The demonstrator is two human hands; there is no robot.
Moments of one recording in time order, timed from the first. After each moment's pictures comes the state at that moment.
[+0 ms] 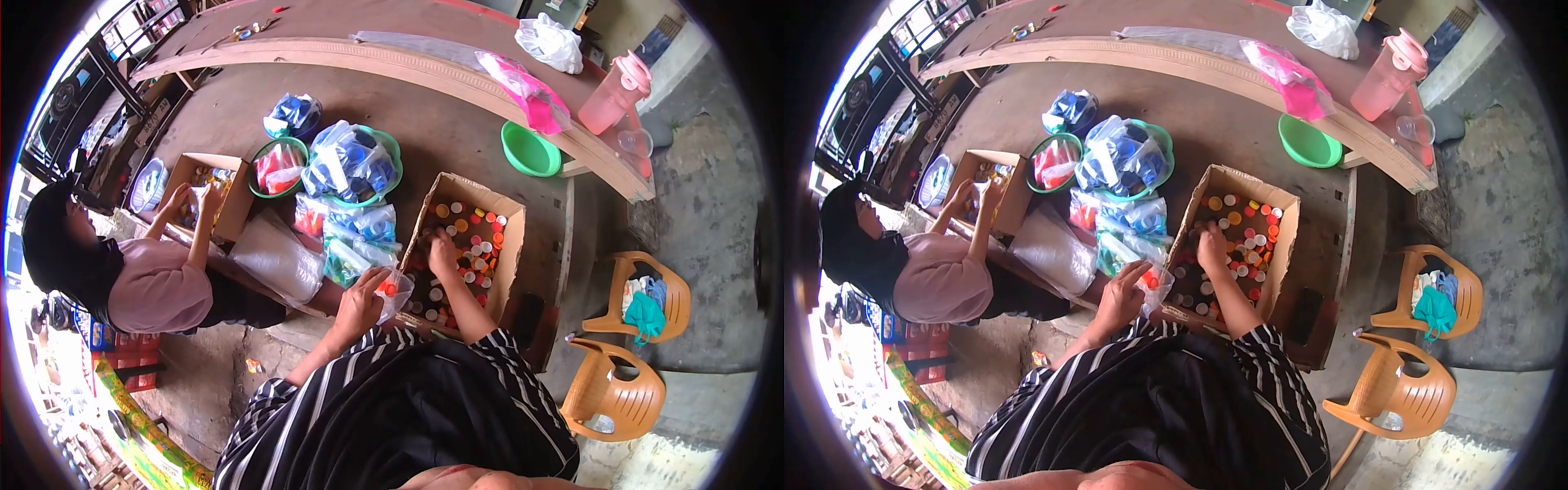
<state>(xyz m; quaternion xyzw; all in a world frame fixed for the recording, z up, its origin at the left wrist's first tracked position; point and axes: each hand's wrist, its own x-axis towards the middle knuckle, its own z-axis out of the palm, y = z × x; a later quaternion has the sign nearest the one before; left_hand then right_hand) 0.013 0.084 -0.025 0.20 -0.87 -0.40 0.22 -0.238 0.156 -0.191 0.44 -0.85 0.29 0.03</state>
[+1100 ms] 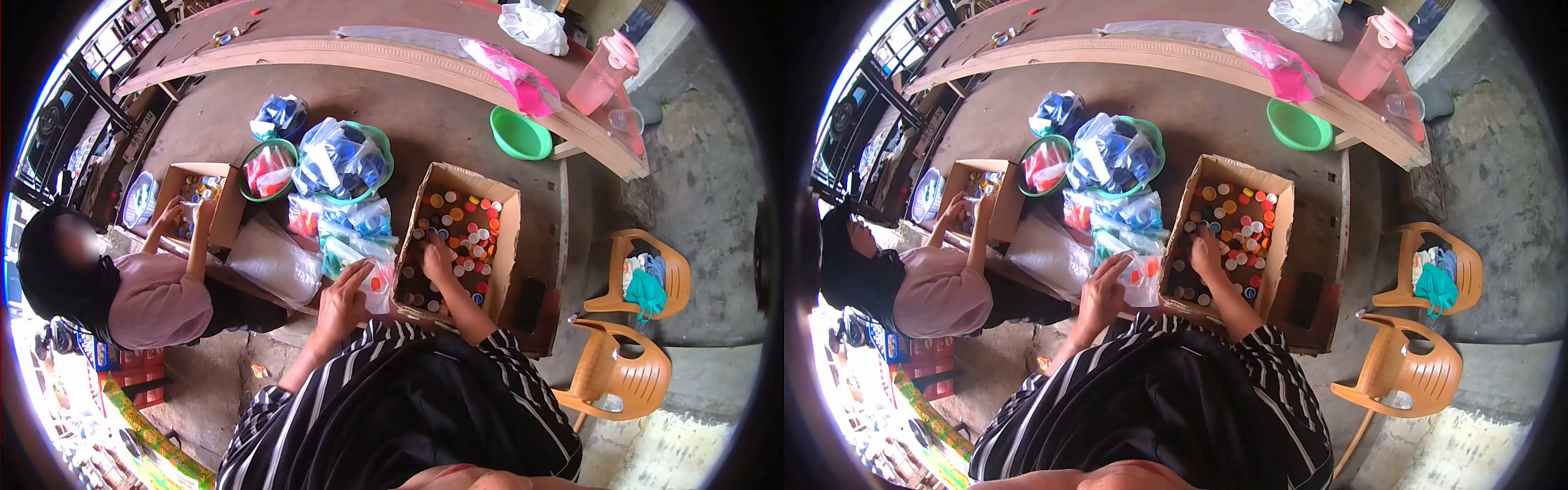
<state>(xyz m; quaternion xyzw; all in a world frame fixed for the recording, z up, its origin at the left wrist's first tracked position) 0.040 0.072 0.021 0.17 -0.86 -0.41 0.25 -0.211 0.177 -0.209 0.45 -0.85 0.28 0.00</state>
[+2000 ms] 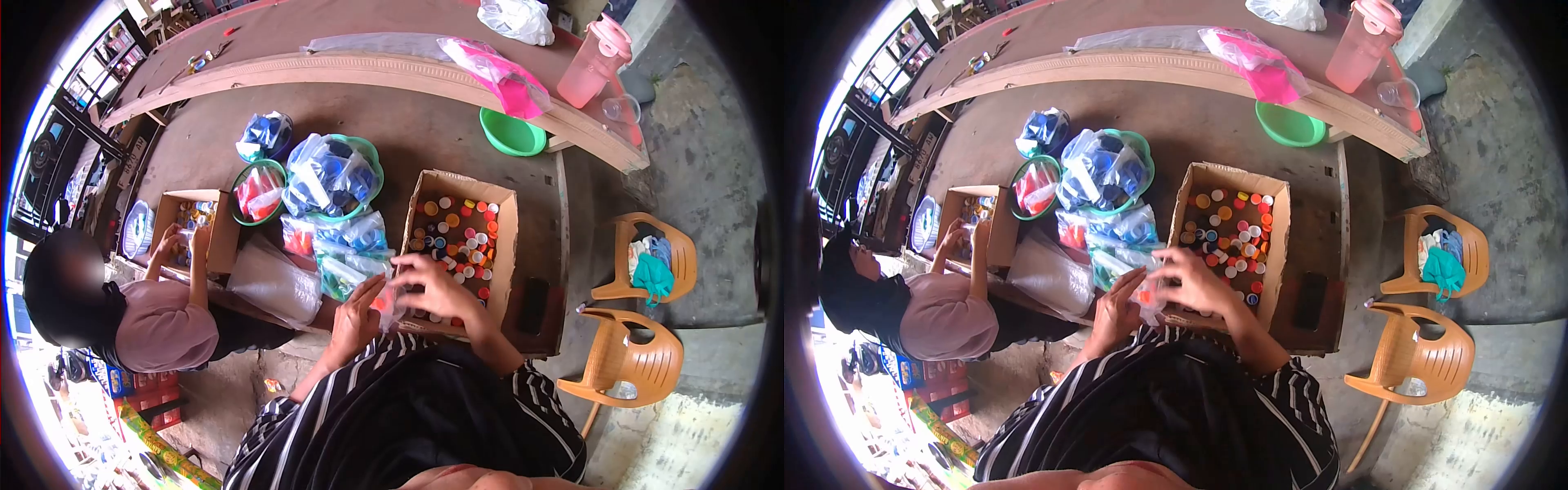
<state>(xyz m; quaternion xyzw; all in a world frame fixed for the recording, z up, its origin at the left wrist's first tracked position) 0.007 0.071 -0.006 0.18 -0.87 -0.42 0.16 -0.183 0.194 -0.016 0.60 -0.63 0.44 -0.22</state>
